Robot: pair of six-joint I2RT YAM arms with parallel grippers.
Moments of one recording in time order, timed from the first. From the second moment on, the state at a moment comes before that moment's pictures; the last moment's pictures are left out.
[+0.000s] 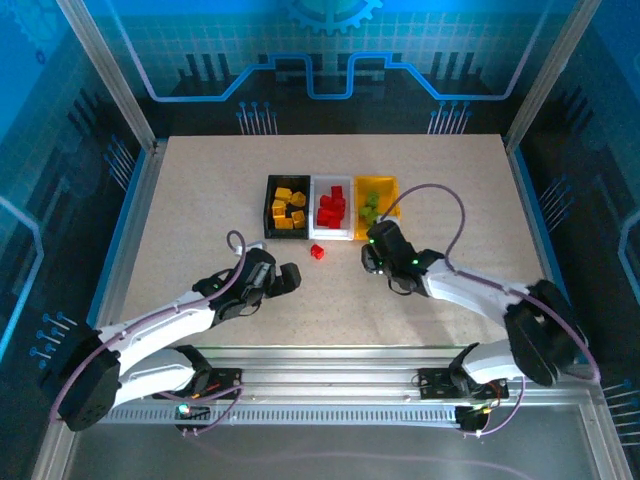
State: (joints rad) left arm -0.66 1.10 0.52 -0.29 -0.16 -0.90; right arm 0.66 1.35 0.75 -0.24 0.26 0.55
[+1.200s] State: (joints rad) left arm -0.66 1.12 0.52 -0.29 -0.14 -0.91; right arm 0.43 1.82 1.40 -0.47 0.21 0.51
